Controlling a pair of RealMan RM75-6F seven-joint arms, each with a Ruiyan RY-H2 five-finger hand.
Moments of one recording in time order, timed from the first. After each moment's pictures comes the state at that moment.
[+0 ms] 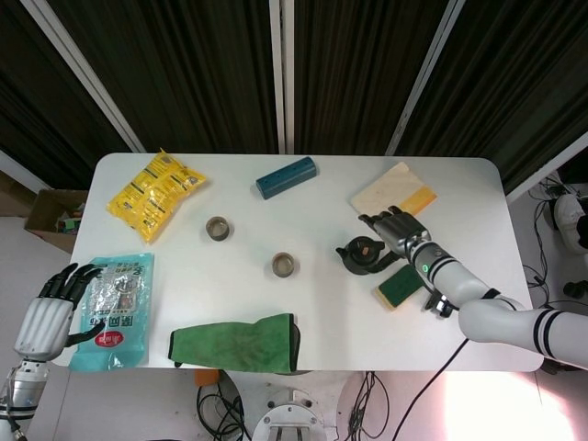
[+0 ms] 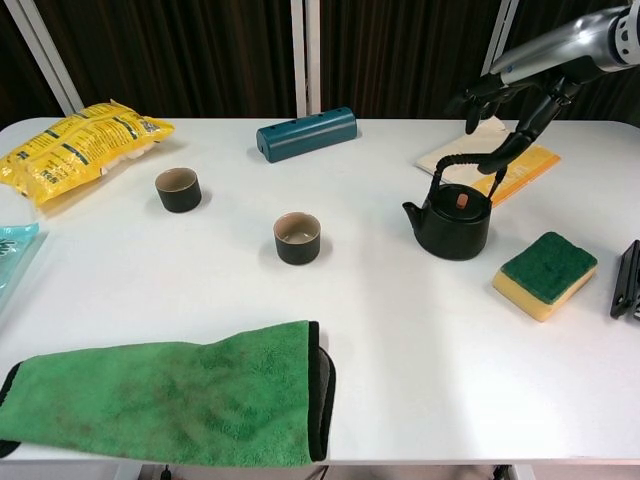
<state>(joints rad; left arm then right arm) -0.07 -1.29 0.03 -1.35 1.63 1.56 -0.08 1.18 -1.06 -0.03 -1.72 -0.52 0.52 -0.43</state>
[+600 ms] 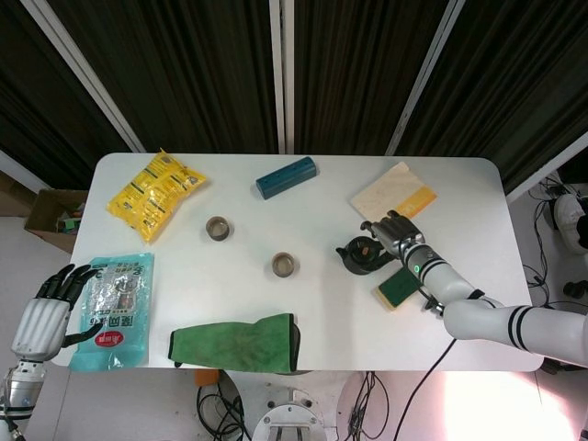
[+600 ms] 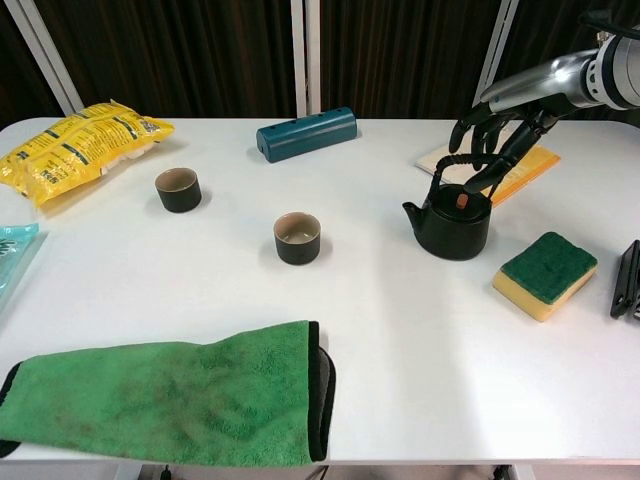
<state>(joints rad) -0.07 -1.30 0.03 -1.32 1.62 1.56 -0.12 1.20 -1.19 -0.08 -1.63 -0.50 0.58 -0.37</state>
